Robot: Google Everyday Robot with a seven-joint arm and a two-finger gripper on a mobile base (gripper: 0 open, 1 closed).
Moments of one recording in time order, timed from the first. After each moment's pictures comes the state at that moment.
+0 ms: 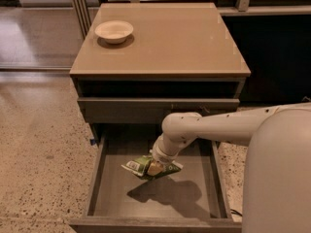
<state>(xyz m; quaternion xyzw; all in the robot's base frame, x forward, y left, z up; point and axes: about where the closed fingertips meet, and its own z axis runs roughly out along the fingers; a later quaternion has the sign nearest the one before) 0.529 0.010 0.498 -0.63 0.75 0.16 0.13</state>
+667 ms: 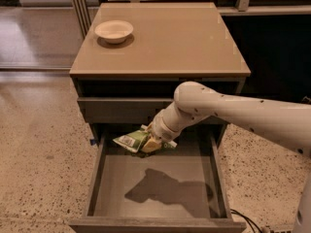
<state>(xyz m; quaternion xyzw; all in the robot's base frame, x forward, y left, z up) 0.550 0.033 0.624 -0.65 0.70 0.22 0.22</state>
